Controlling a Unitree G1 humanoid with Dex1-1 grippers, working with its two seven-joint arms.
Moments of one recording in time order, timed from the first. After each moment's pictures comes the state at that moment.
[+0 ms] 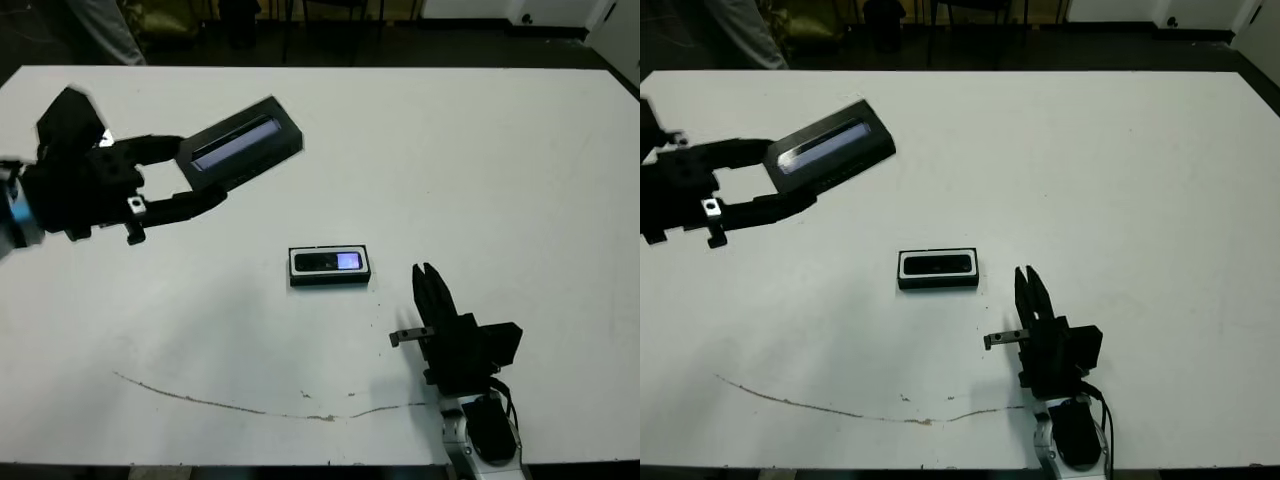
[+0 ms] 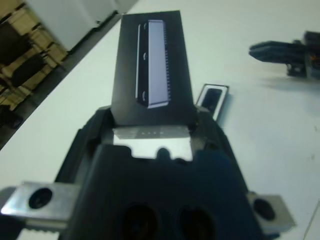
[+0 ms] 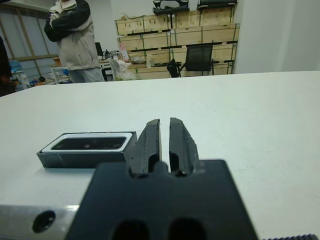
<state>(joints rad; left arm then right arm) -0.52 0.94 0.02 -0.29 -0.43 0.60 -1.01 0.28 -0.03 0.16 -0.23 0.04 -0.22 0.08</state>
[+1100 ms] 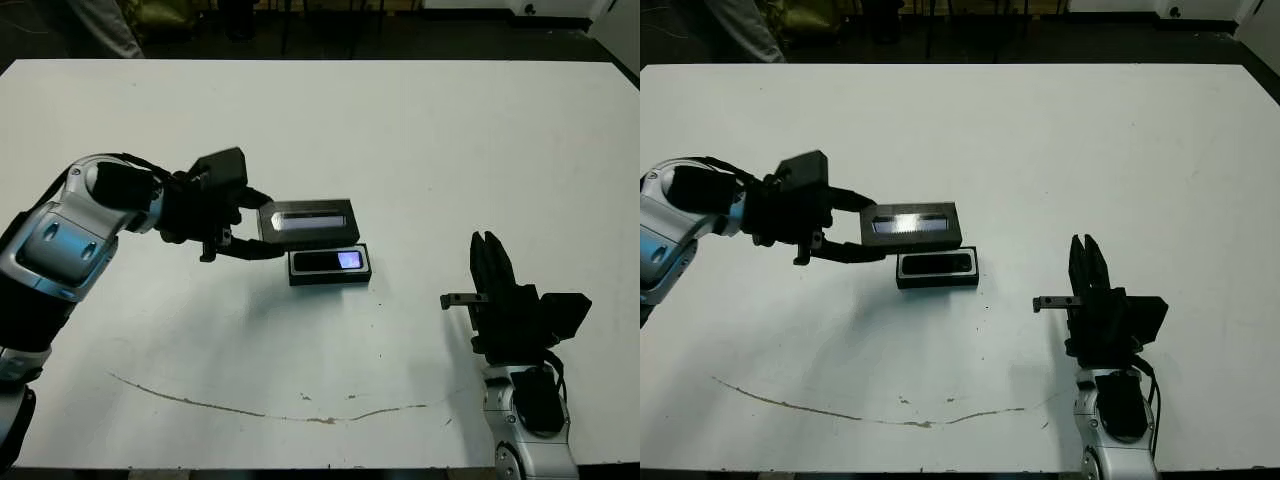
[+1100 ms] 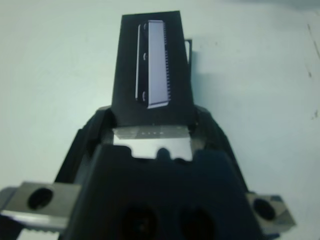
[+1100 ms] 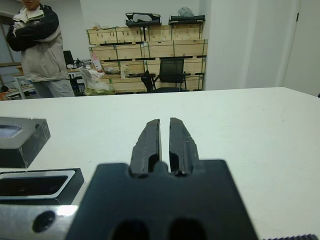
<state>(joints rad) -0.70 0.77 -0.37 0.00 -0.15 0.43 -1.18 0.19 -0.08 0.00 -0.32 0.08 -0.11 0.05</state>
